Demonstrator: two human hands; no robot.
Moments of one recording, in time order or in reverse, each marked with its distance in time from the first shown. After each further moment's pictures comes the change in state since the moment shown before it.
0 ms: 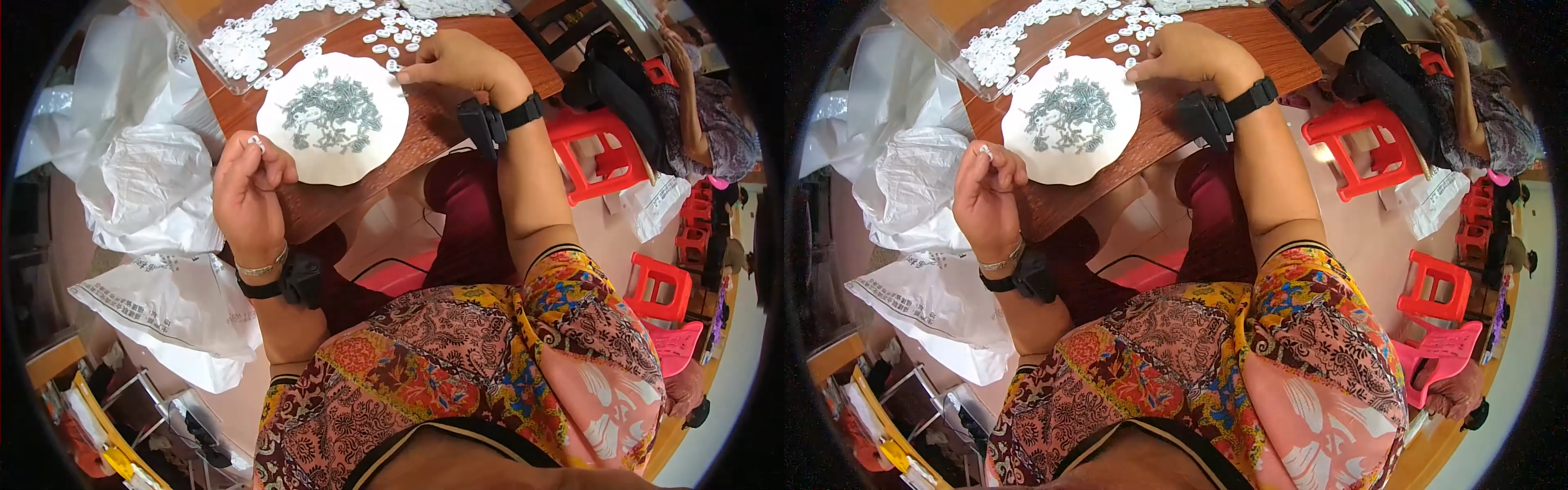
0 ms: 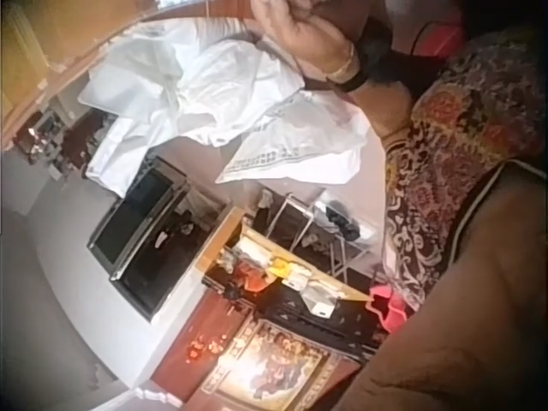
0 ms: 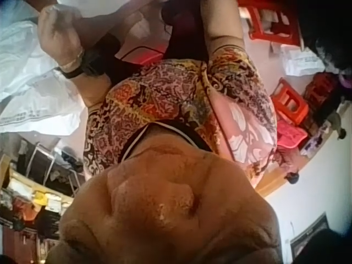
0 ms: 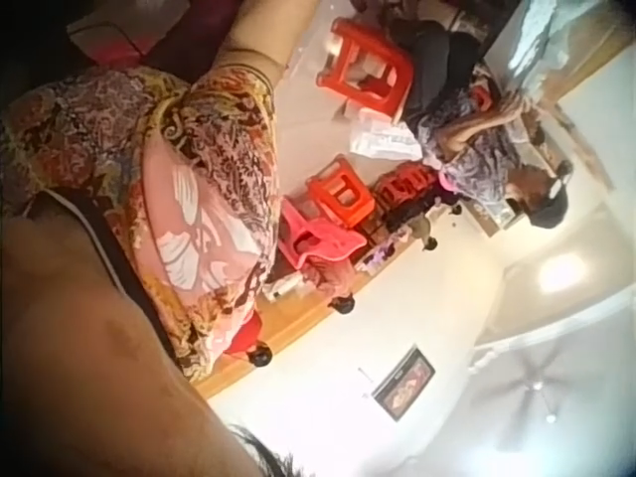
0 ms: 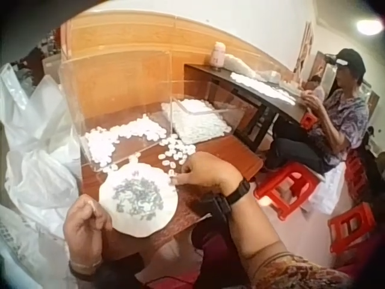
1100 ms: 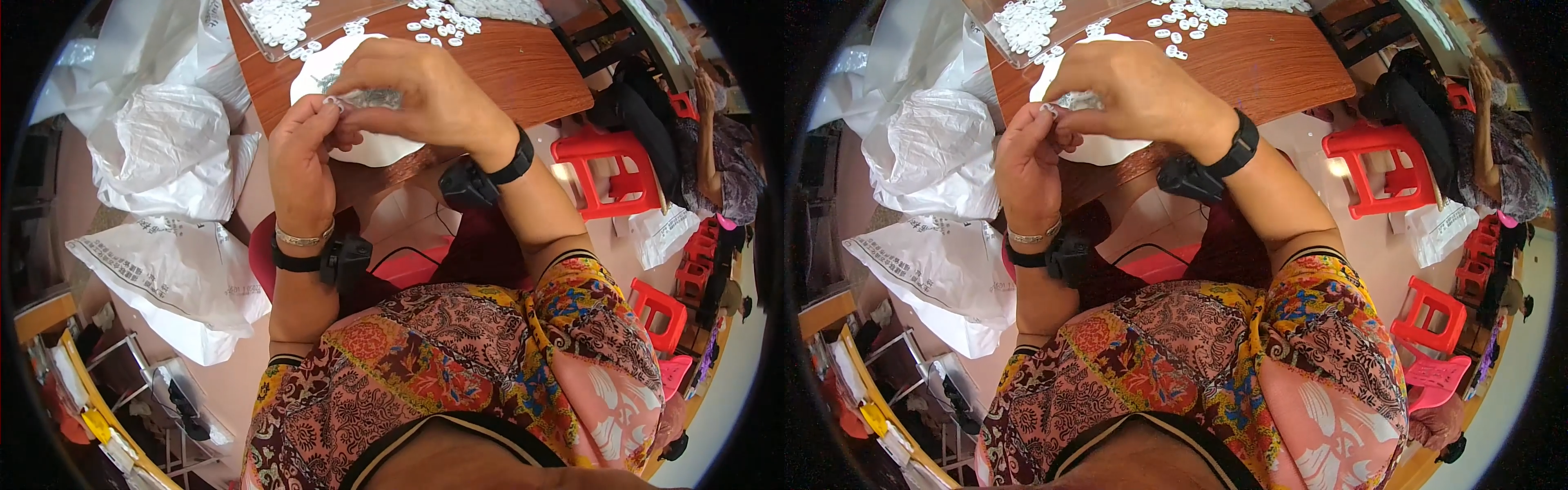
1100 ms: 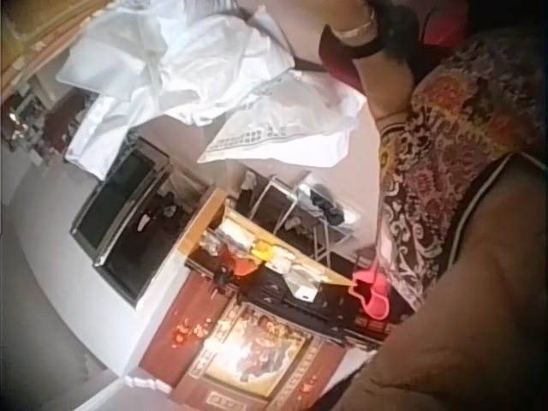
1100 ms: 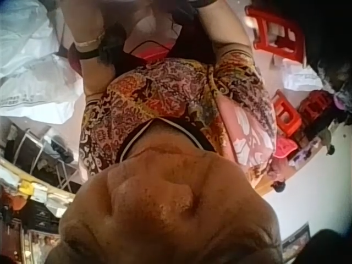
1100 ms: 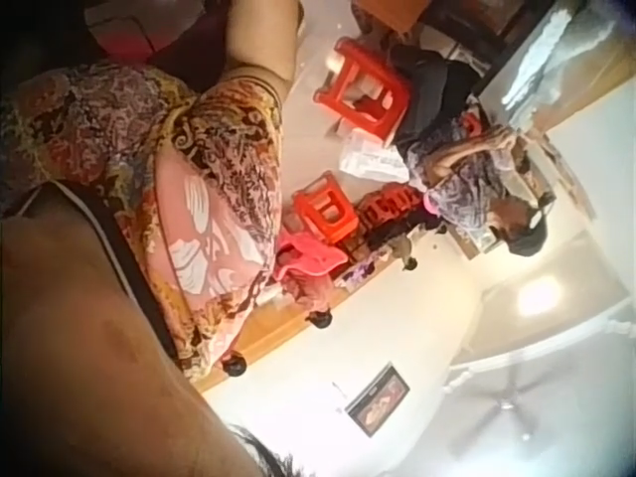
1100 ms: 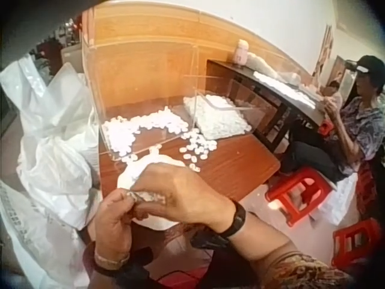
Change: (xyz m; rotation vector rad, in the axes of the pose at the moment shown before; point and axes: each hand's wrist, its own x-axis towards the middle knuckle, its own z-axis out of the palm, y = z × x) left_hand -0.004 -0.015 0.019 0.005 0.102 -0.090; right_hand -0.003 -0.108 0.025 0.400 0.361 -0.638
